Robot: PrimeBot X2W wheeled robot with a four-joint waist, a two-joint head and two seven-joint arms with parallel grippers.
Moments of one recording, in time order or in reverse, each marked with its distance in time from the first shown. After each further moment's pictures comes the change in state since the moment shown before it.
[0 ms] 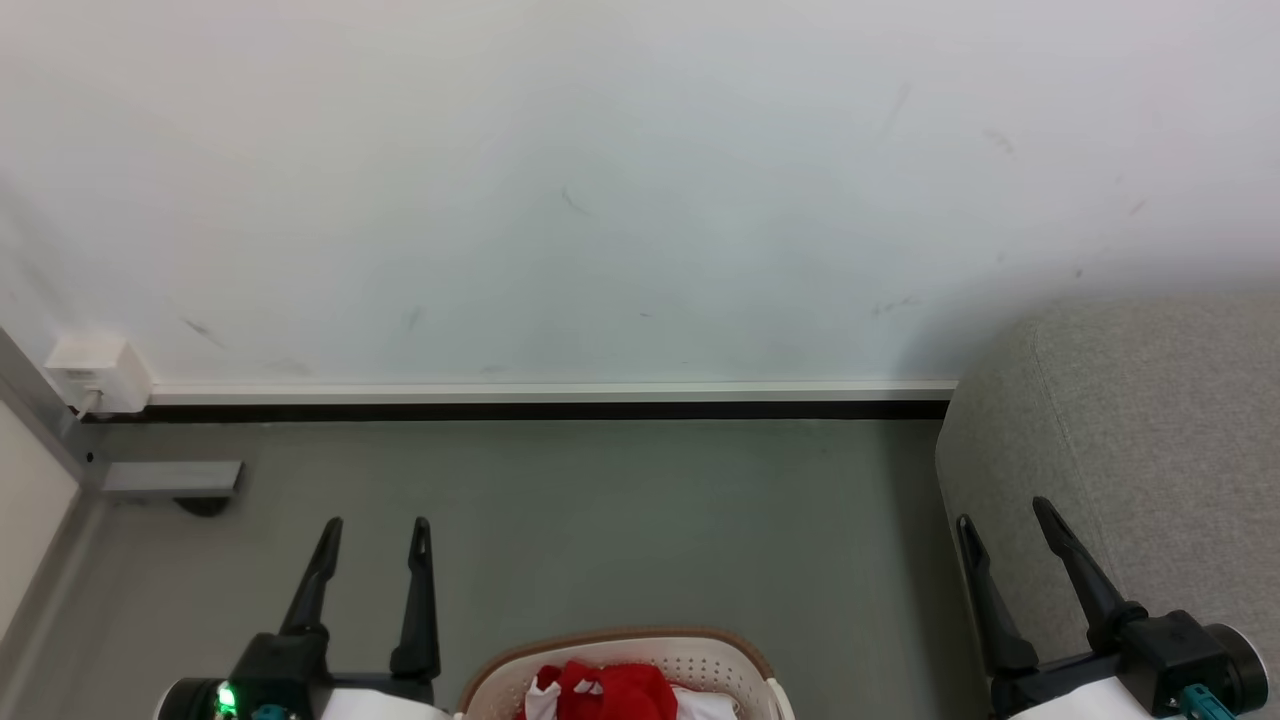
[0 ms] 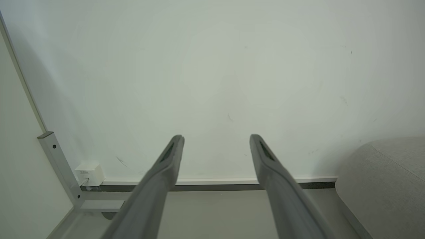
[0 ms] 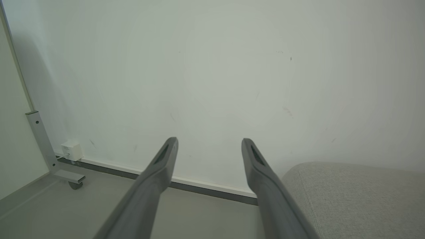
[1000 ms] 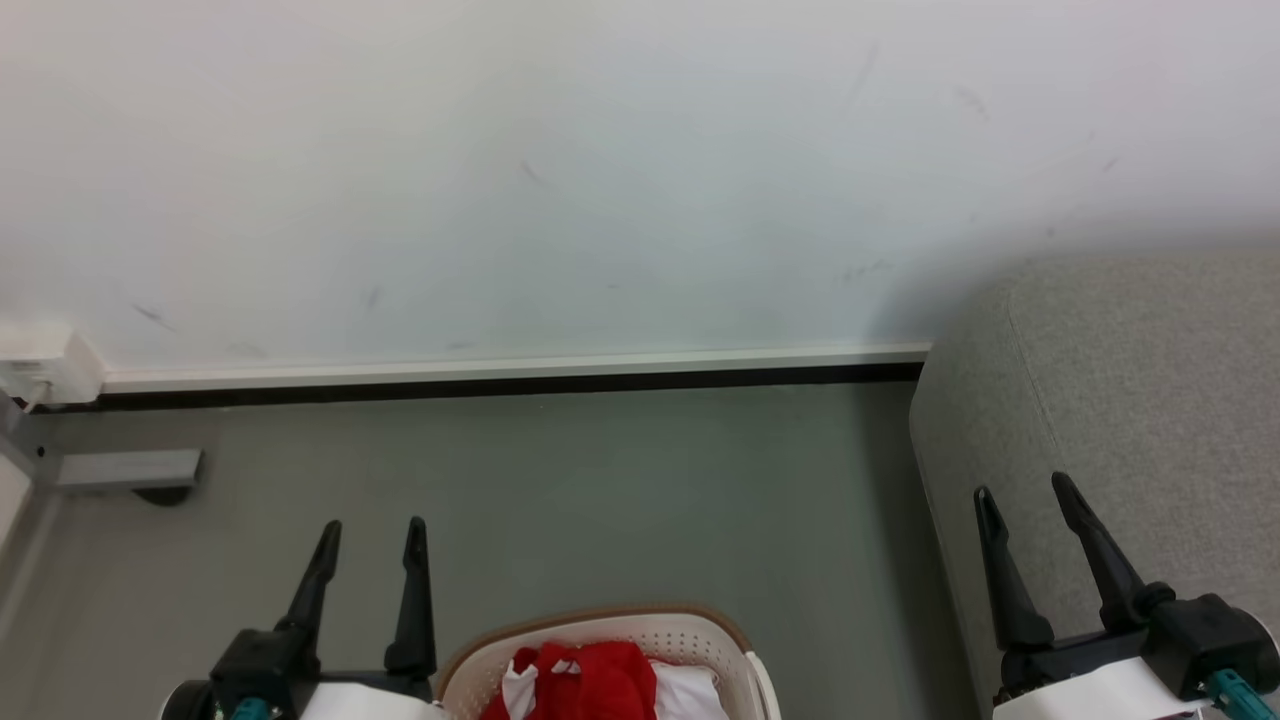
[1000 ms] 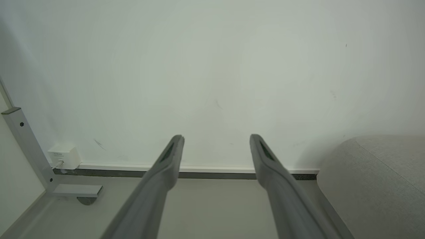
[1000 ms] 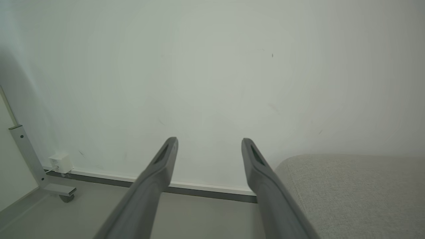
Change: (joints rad) left arm -0.009 -0.013 0.022 0.031 -0.066 -0.043 0.000; right arm -0.011 0.006 -0.021 -0.030 0.046 0.000 0.000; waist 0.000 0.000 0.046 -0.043
